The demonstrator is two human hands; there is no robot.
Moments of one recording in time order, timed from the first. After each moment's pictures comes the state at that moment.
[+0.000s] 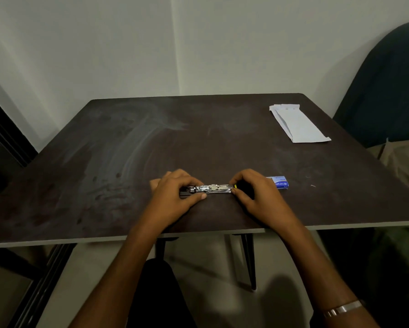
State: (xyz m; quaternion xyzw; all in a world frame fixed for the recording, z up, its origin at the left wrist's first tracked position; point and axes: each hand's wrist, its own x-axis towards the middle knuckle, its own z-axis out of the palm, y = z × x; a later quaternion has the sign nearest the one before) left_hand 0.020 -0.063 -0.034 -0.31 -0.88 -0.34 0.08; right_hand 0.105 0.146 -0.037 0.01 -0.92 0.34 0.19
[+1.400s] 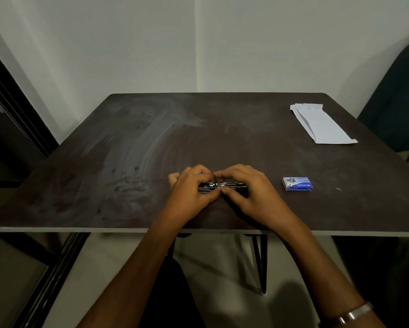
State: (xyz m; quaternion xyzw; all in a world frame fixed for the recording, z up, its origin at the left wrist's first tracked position) left_hand 0.013 -0.060 -0.046 -0.30 -0.88 -0.34 0.11; right_hand 0.084 0.101 -0.027 0.11 -0.91 0.34 0.18
